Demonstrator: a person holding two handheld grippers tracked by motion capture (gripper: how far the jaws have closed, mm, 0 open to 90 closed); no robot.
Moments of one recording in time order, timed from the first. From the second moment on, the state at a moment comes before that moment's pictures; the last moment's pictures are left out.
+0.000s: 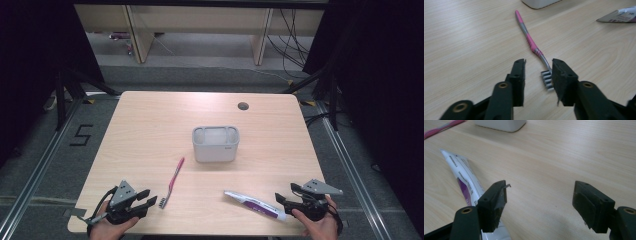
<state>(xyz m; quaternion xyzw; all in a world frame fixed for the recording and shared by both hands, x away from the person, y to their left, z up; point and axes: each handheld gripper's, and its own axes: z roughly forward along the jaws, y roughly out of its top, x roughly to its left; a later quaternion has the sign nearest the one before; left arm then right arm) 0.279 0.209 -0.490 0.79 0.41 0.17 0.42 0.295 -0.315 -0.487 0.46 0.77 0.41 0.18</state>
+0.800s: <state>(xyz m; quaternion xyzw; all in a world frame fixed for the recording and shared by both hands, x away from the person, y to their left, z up) 0.296 0.167 -0.504 0.85 0.35 0.13 0.39 0.296 -0.314 -0.487 0.45 0.77 0.41 0.19</state>
